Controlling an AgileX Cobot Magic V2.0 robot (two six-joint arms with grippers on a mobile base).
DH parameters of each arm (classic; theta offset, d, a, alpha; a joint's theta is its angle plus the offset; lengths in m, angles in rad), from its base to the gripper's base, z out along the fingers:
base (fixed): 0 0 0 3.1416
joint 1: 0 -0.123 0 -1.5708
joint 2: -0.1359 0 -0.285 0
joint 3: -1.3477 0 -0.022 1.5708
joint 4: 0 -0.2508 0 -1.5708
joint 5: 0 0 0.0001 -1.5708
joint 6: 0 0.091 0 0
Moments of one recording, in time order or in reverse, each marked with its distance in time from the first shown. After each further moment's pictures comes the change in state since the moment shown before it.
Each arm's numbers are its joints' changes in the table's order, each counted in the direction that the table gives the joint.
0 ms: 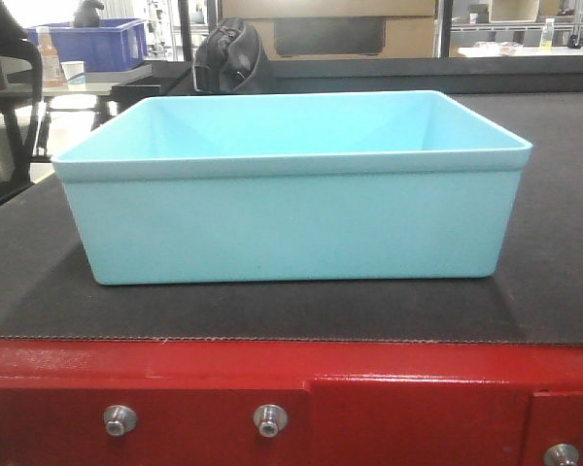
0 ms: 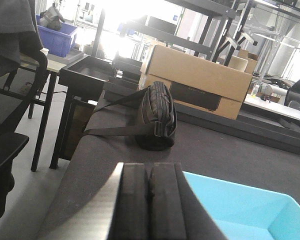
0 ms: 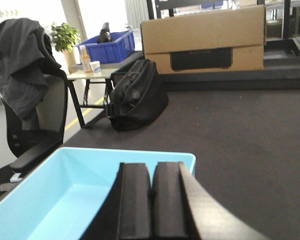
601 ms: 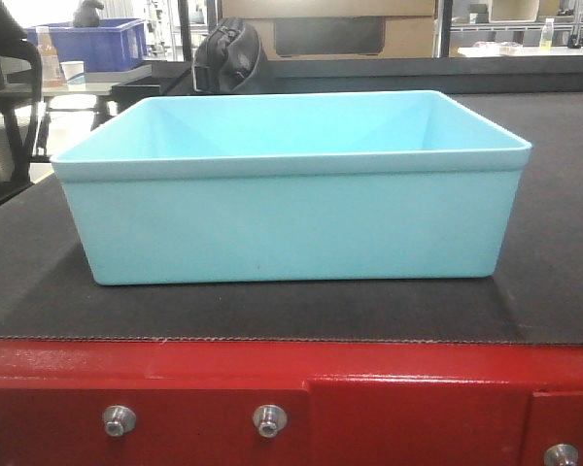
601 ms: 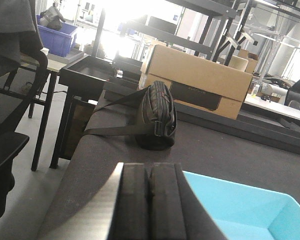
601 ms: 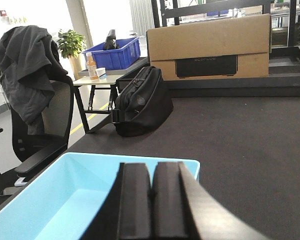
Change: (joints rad) left arm 0.000 0.001 0.000 0.000 -0.002 0.000; right arm 0.000 0.005 0.000 0.000 0.014 -0.001
